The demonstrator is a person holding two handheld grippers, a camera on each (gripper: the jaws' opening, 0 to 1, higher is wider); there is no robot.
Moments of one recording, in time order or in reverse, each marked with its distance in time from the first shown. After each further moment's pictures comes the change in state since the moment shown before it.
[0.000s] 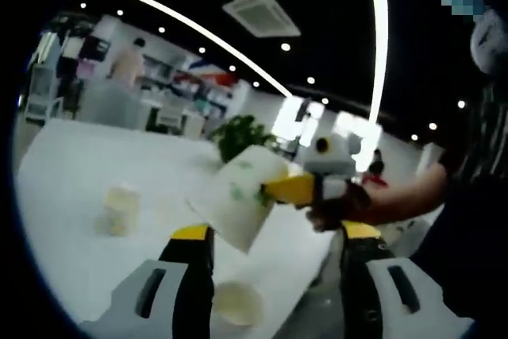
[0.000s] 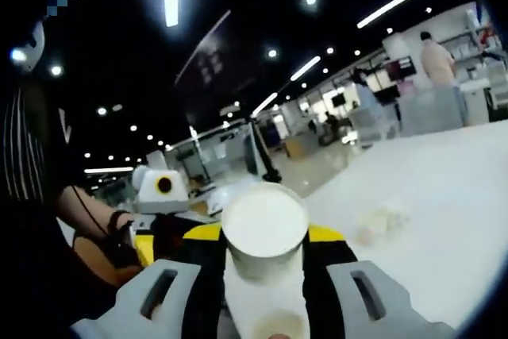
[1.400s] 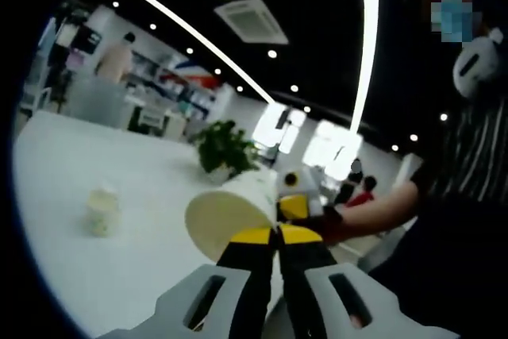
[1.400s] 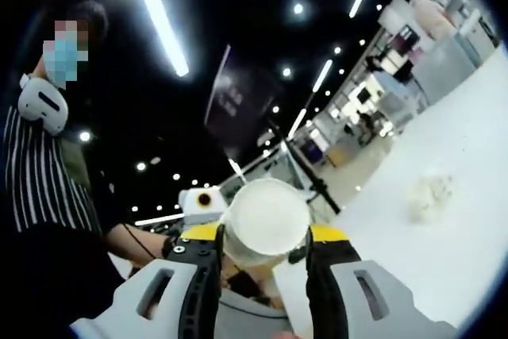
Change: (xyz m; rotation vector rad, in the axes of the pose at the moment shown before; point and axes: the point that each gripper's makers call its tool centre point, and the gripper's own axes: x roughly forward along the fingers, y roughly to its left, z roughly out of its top) left arm -0.009 -0.023 0.012 -0.037 -0.025 -0.122; right arm -0.024 0.017 -0.007 0.204 -0.111 0.228
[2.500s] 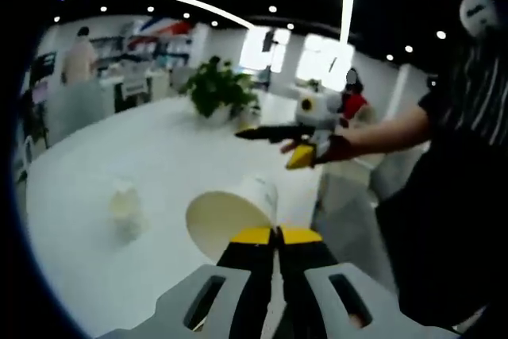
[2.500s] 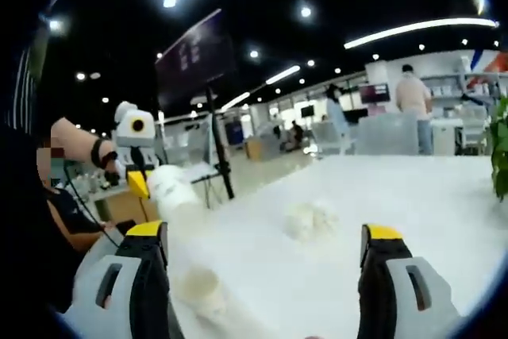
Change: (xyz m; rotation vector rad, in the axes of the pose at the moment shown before) left arm -0.013 0.034 -0.021 0.238 0.497 0.008; right arm -0.073 -0.087 0.017 -0.406 0.149 -0.475
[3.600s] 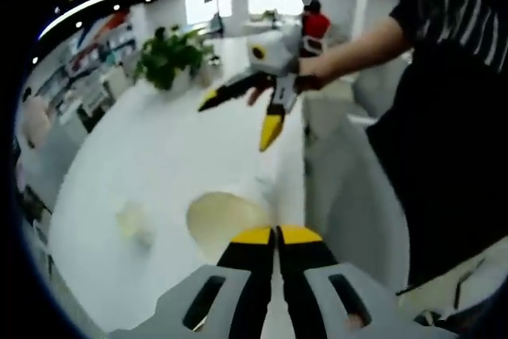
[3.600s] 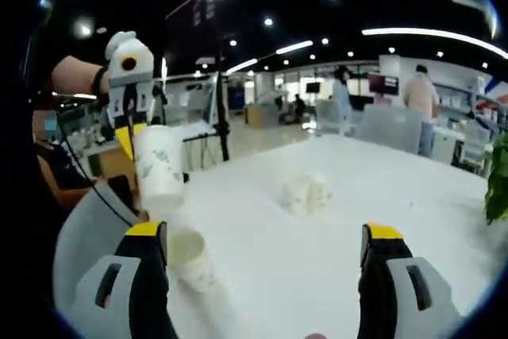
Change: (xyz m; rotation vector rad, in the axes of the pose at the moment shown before) left arm 0.000 -0.018 -0.024 0.349 0.386 -0.076; right arm 0.001 0.008 -0.031 -0.150 0.154 -0.004
